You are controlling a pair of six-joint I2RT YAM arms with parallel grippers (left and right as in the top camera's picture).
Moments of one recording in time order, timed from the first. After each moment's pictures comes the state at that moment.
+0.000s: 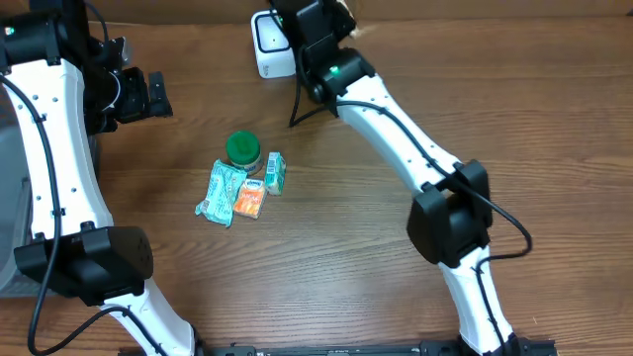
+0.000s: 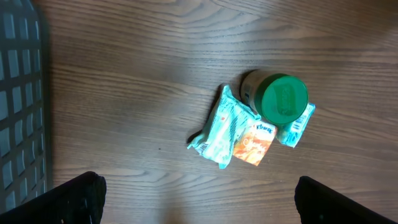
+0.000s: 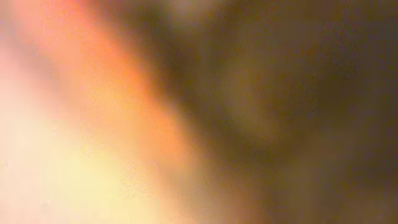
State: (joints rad) left arm 0.22 1.99 2.28 -1.69 0.15 -0.02; right arm 0.58 2.36 2.22 -0.30 0.67 -0.56
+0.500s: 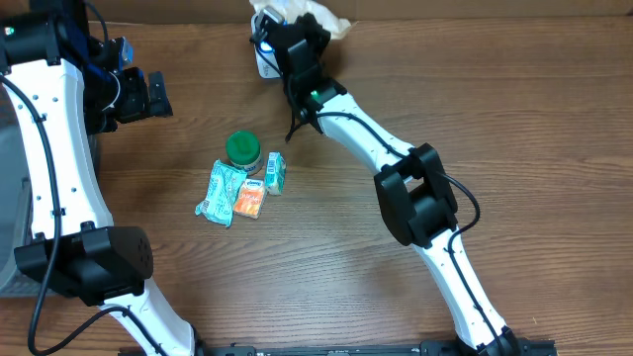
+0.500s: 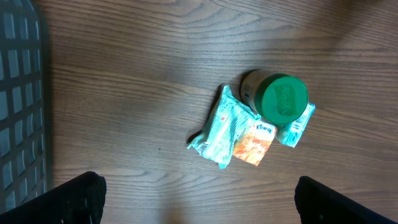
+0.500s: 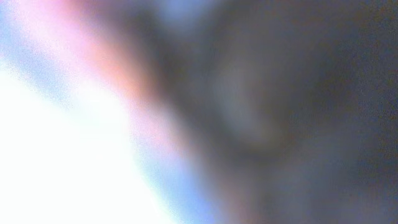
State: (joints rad) left arm 0.22 1.99 2.28 -1.69 0.15 -0.02; right arm 0.58 2.60 2.22 0.06 0.68 -0.93
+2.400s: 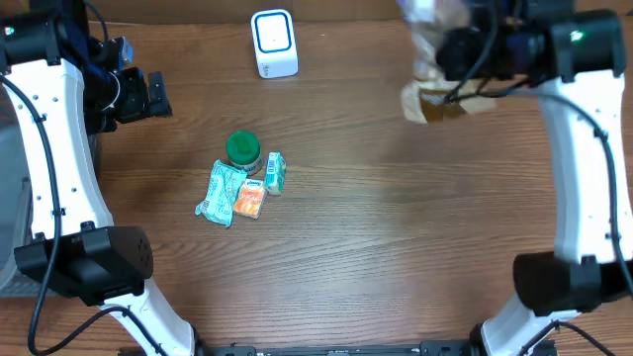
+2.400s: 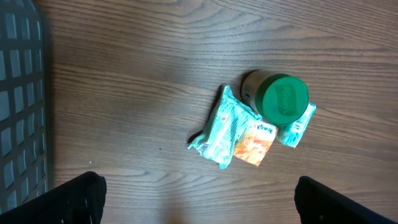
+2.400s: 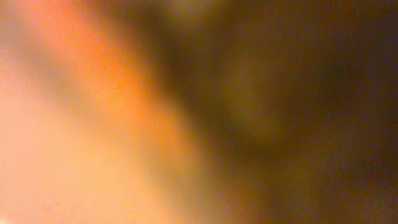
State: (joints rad) left arm 0.22 1.99 2.28 -1.69 0.15 -0.02; right arm 0.07 1.86 2.18 -1.34 -0.26 0.02
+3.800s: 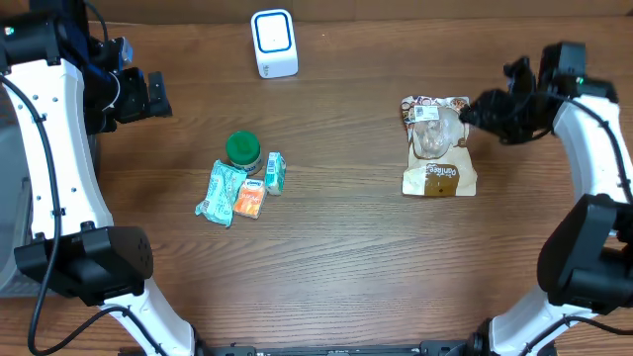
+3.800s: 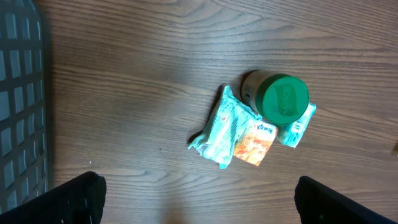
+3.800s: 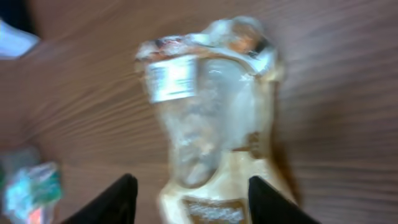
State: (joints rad) left arm 0.22 1.99 2.28 -1.69 0.15 -0.02; right arm -0.20 1.88 1.58 -0.95 -0.46 0.10
